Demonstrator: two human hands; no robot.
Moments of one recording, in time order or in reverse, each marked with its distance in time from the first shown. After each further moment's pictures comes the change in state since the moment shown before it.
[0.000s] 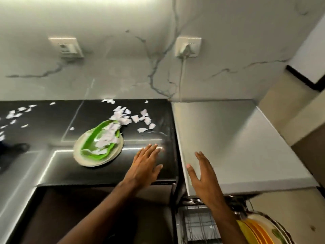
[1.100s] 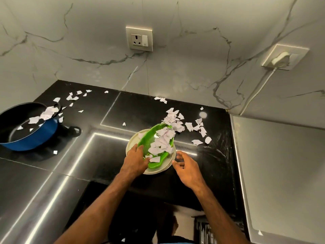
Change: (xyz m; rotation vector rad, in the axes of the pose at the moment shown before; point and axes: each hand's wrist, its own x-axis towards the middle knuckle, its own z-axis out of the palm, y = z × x) left_hand -0.006 -0.250 -0.073 -0.175 -0.061 -0.726; right_hand 0.123 -0.161 0.226 0.117 -0.400 0.044
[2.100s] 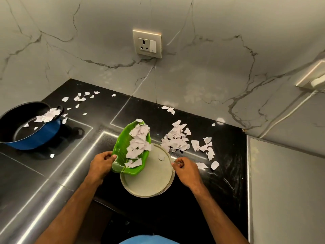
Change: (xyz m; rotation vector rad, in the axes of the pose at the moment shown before) left_hand 0.061 -0.081 -0.033 -0.681 0.317 -0.444; right_hand 0.124 0.006 -0.015 -0.155 -0.121 0.093
